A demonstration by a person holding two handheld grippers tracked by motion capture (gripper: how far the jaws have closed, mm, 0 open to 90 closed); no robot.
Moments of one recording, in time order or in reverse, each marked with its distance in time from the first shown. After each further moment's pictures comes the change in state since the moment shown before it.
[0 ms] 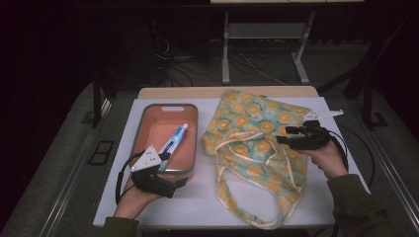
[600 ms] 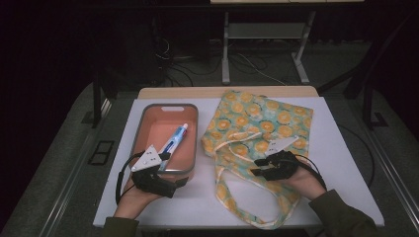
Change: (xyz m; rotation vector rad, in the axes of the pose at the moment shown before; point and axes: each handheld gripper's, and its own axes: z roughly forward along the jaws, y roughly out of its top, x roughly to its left) left arm 0.000 0.000 0.000 0.003 0.004 0.003; right arm 0.075 -0.029 0.057 0.237 0.131 -0.231
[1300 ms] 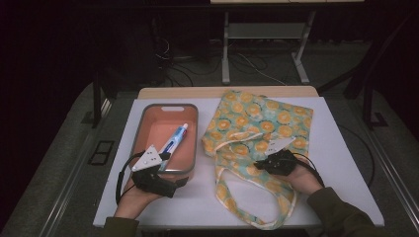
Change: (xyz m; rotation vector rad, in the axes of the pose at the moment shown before) left arm 0.000 0.000 0.000 0.004 0.003 -0.003; right arm -0.023 -0.015 0.018 -0.004 -0.012 -0.037
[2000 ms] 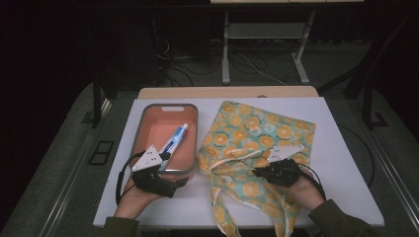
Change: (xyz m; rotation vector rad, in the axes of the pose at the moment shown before) left arm 0.000 0.000 0.000 0.003 0.001 0.001; right arm 0.037 0.010 -0.029 -0.103 -0.030 0.093
